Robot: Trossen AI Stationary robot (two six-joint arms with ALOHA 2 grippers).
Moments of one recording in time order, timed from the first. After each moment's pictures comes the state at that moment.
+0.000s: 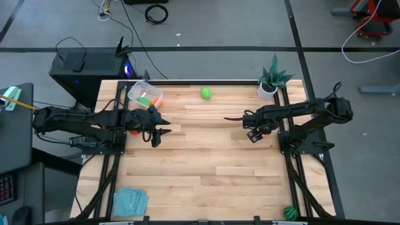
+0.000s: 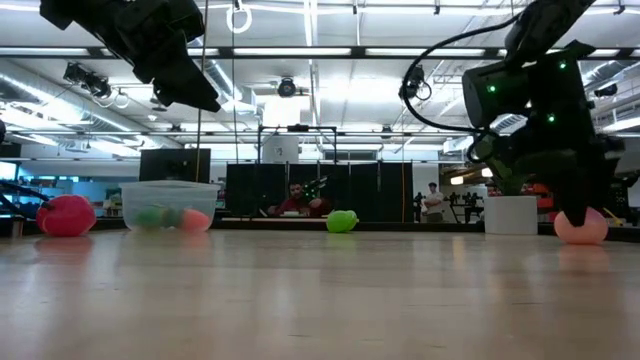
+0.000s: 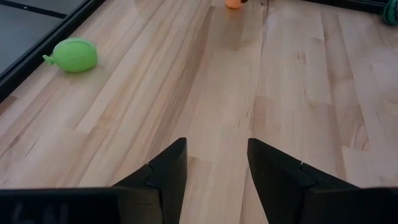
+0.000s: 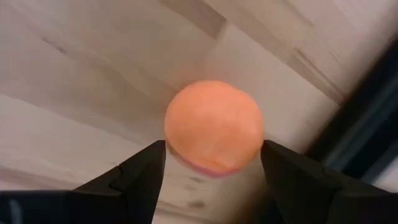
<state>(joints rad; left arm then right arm) 0.02 0.91 0.62 -0.27 -0.16 -0.20 -0.18 1.35 0.68 -1.09 0.11 0.89</state>
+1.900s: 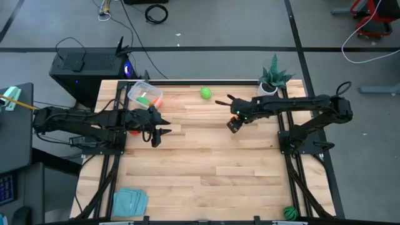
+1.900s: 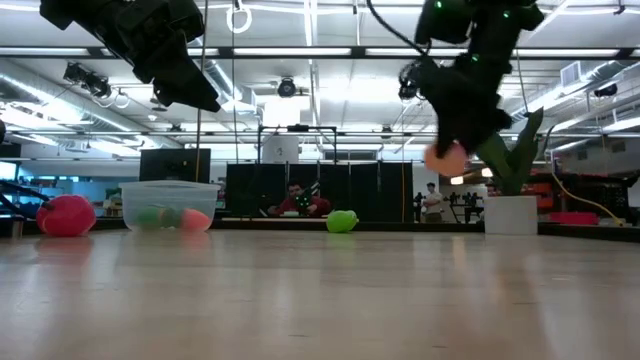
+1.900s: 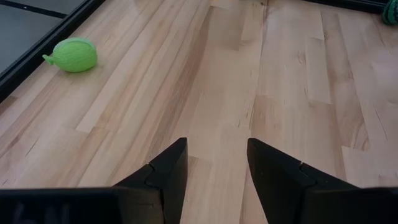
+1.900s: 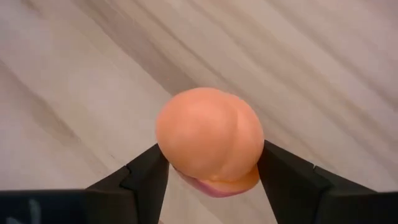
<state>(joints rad) 0.02 0.91 0.62 -0.27 -0.16 -0.20 -0.18 1.35 0.98 -0.80 0.15 0.66</state>
